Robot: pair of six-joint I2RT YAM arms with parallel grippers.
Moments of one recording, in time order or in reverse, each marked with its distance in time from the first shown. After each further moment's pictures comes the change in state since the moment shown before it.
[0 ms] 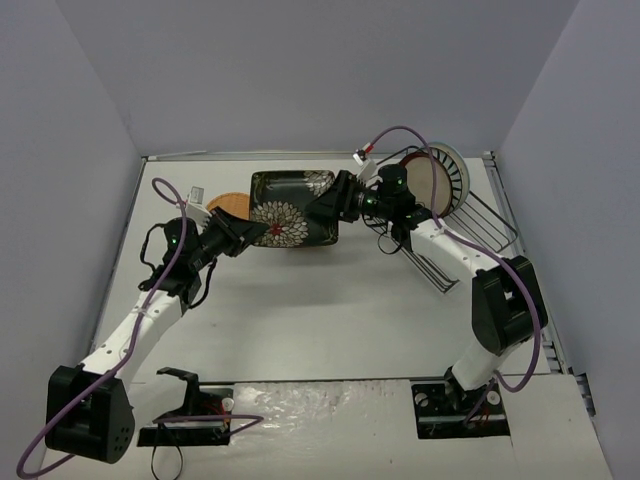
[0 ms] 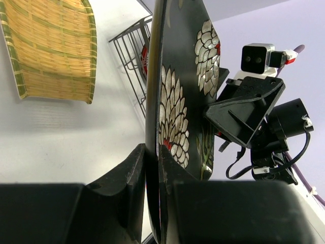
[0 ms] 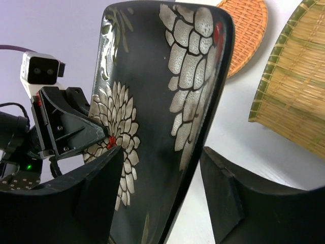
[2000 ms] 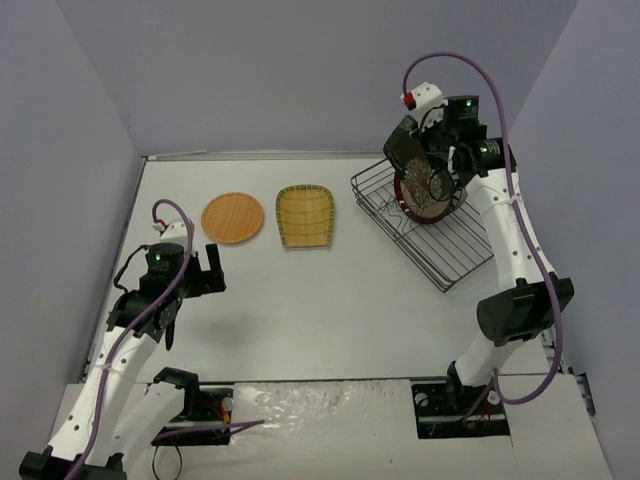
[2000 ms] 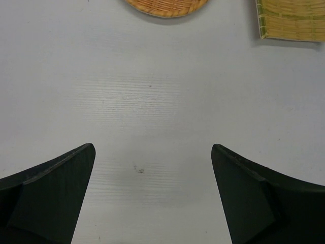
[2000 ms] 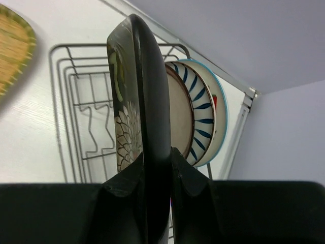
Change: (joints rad) left arm 0.001 -0.316 0.105 -0.906 -0.553 0.823; right arm -0.259 -0.001 0.748 -1.016 0.654 -1.223
